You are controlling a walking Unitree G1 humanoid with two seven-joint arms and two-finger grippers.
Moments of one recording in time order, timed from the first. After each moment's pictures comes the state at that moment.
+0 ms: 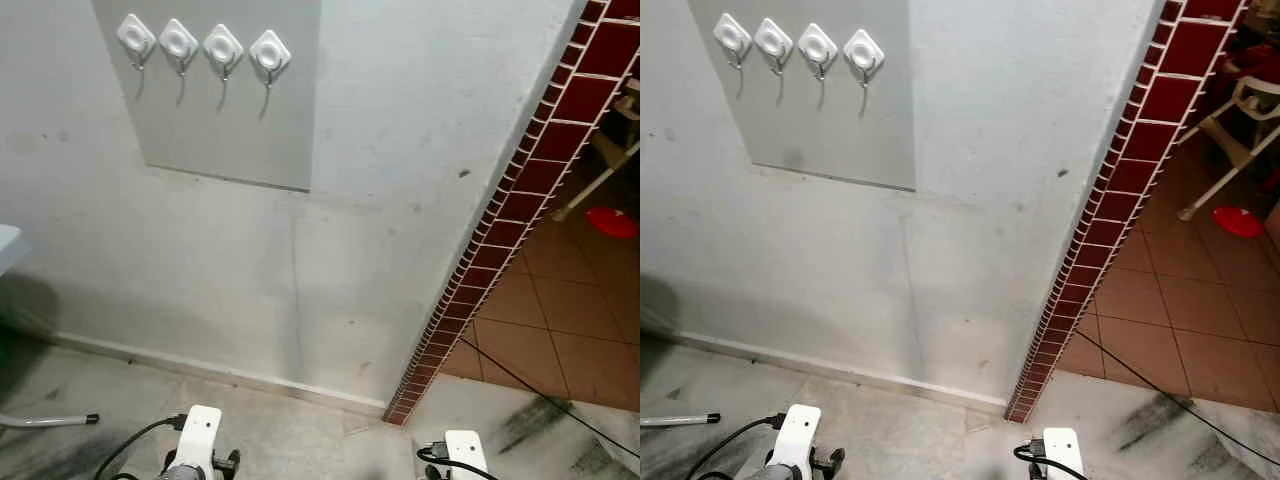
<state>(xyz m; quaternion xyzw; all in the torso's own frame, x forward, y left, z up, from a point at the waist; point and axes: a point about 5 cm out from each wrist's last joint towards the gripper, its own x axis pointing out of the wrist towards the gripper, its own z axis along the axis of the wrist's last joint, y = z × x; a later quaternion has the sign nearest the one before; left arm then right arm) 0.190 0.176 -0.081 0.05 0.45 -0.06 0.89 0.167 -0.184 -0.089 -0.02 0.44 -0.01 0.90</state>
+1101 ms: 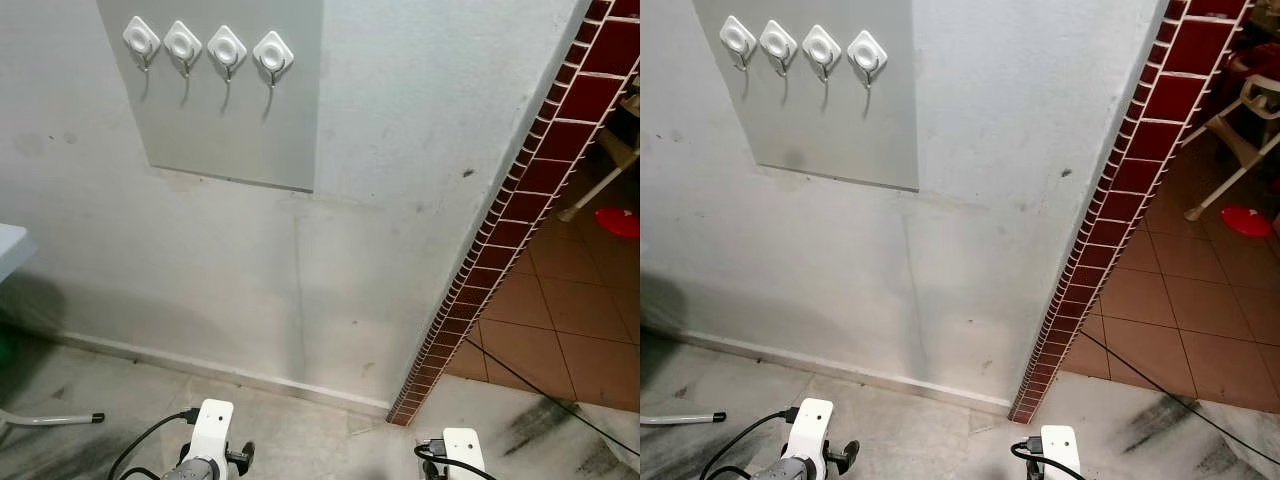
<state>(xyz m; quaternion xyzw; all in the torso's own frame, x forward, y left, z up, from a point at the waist) 0.198 0.169 -0.077 0.03 0.43 -0.06 0.90 0.170 -0.187 -0.087 -0.02 0.43 -0.02 0.90</state>
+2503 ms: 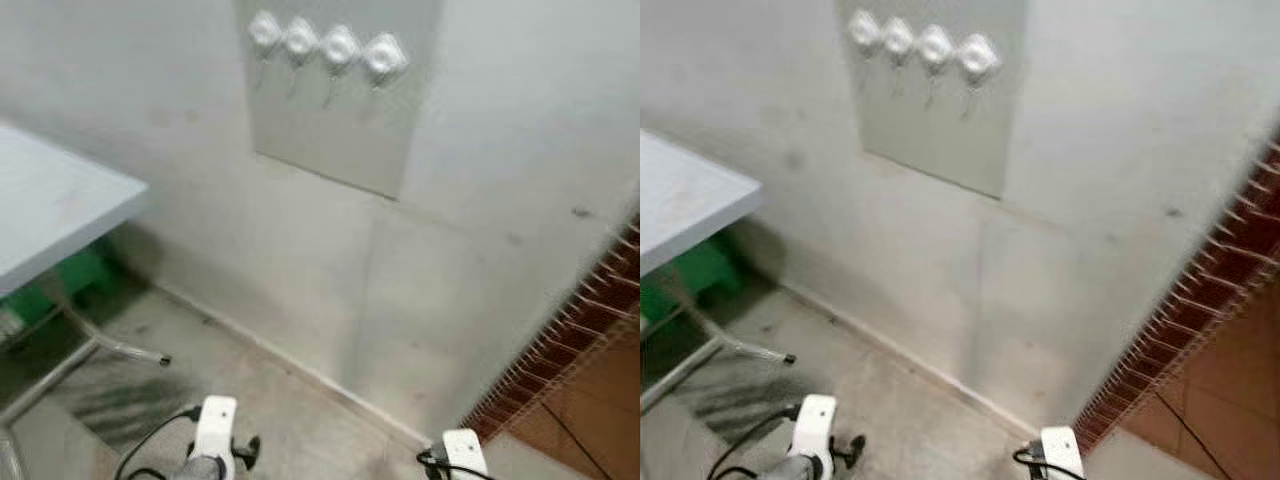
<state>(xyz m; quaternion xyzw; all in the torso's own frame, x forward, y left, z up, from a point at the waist) 0.199 0.160 -0.077 0.00 0.43 -0.06 0.90 0.172 -0.193 -0.085 -0.05 0.43 0.01 0.90</state>
